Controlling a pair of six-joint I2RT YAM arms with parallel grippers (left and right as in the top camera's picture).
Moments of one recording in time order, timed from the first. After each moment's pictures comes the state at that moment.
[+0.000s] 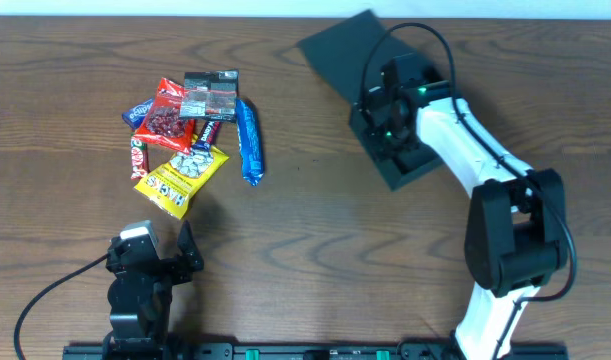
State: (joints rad) left arm -0.01 0.01 0.15 -0.55 -0.10 -0.22; right arm 0.28 2.01 1.50 -0.84 -0.13 -0.17
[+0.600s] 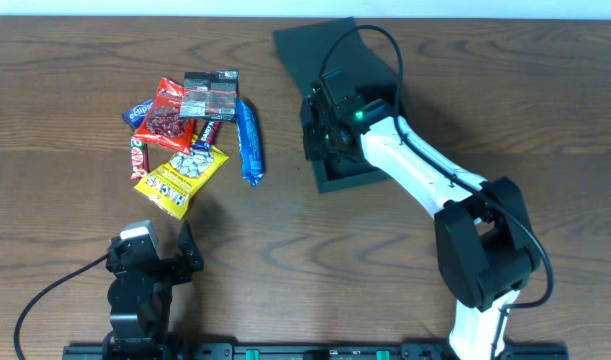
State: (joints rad) left arm -0.01 0.01 0.15 -0.55 -0.10 -0.22; right arm 0.52 2.01 1.50 -0.63 -0.13 0.45
